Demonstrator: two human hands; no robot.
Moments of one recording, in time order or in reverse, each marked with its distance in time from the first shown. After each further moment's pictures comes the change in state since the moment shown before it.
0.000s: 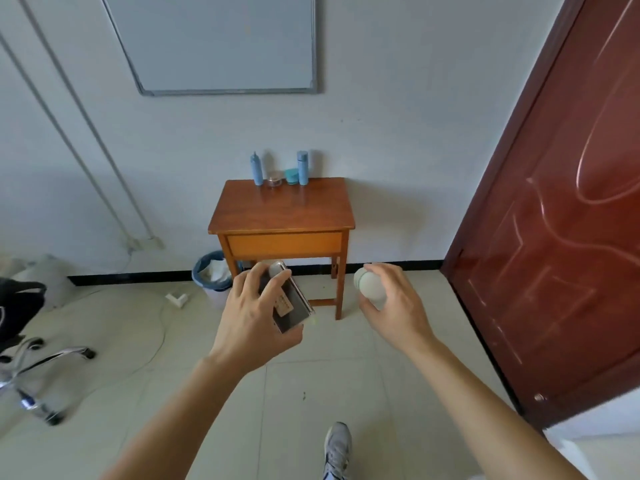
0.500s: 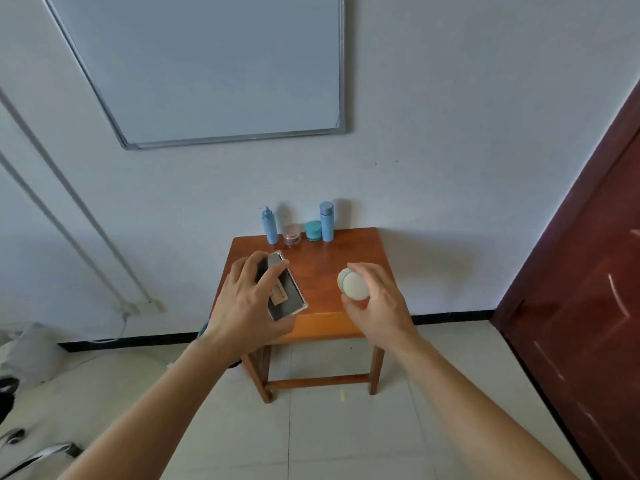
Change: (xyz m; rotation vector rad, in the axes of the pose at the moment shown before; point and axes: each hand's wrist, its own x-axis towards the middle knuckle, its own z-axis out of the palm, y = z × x) left_hand 0.327 -0.196 0.045 0.129 -0.016 0.058; right_hand 0.331 0.042 0.175 0.086 0.001 -0.027
